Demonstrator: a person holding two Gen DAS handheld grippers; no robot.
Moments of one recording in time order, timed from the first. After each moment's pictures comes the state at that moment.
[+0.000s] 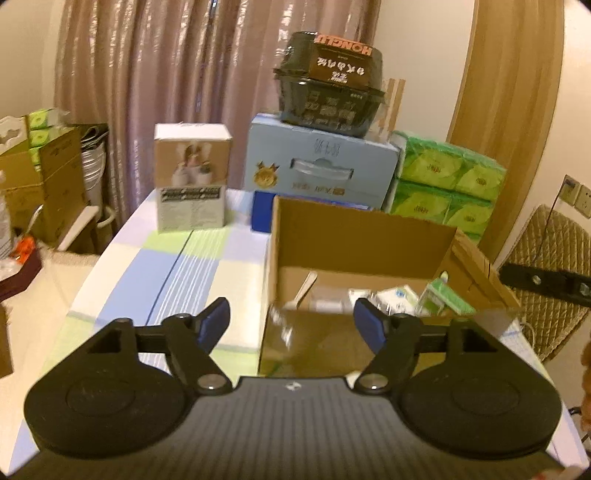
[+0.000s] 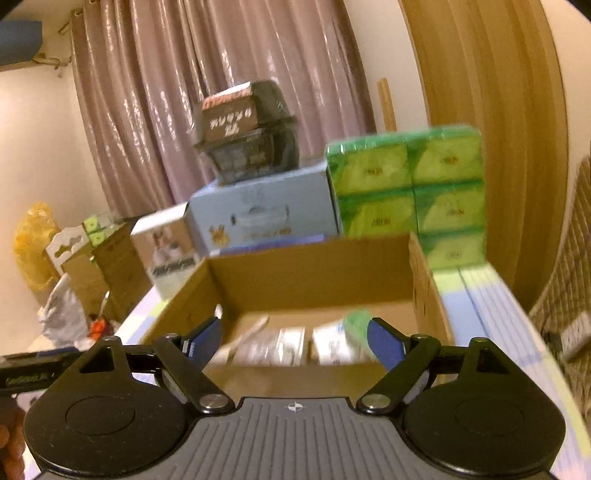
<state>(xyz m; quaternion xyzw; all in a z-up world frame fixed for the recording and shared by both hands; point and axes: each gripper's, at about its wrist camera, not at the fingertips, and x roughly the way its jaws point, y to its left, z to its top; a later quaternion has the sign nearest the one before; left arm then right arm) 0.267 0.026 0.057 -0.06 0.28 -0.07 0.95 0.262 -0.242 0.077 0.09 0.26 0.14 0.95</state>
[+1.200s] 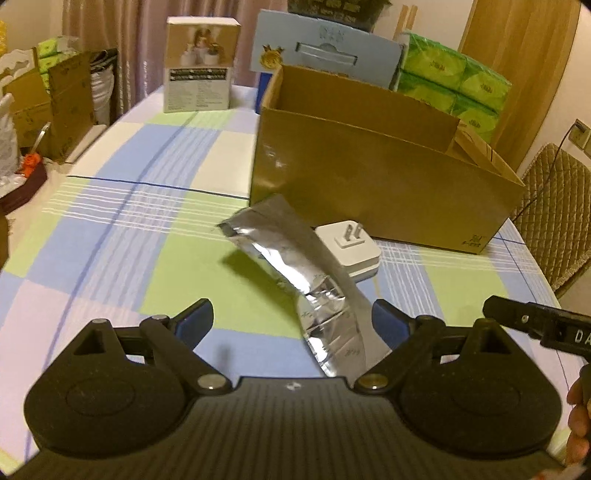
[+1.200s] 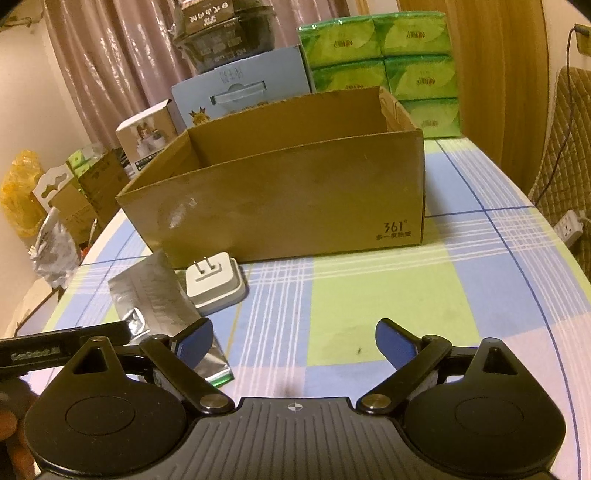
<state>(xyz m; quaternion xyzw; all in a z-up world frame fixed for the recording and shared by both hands) 0.210 0.001 -0.033 -0.07 0.40 -0.07 0.91 0.202 -0.250 -0.010 0.09 0.37 0.12 0.91</state>
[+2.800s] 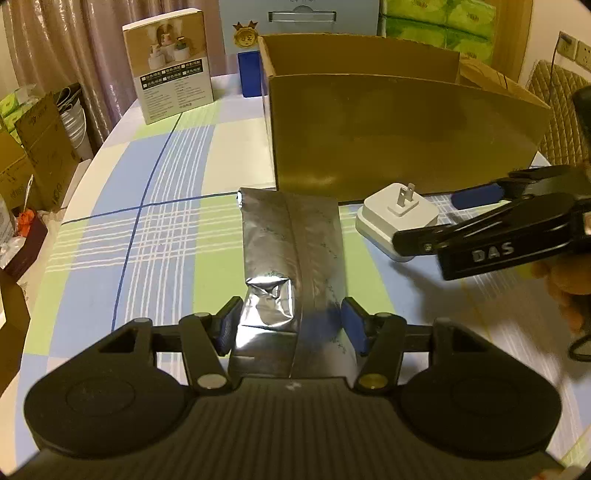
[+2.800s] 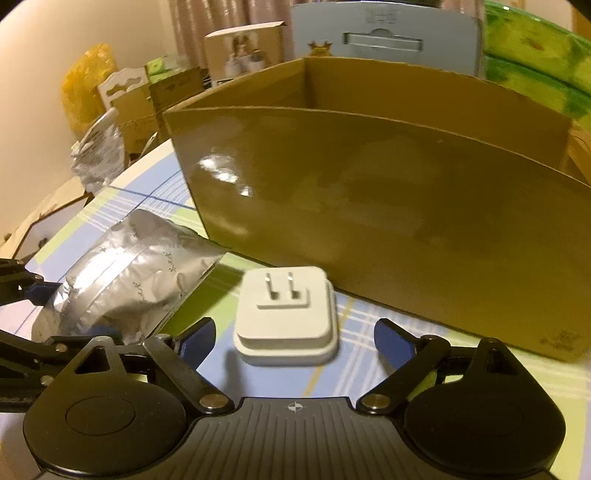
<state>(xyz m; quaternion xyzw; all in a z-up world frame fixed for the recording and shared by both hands) 0.241 0.027 -0.061 0.06 0.42 -0.10 0.90 0.300 -0.146 -0.068 -0.06 0.39 0.26 0.88</state>
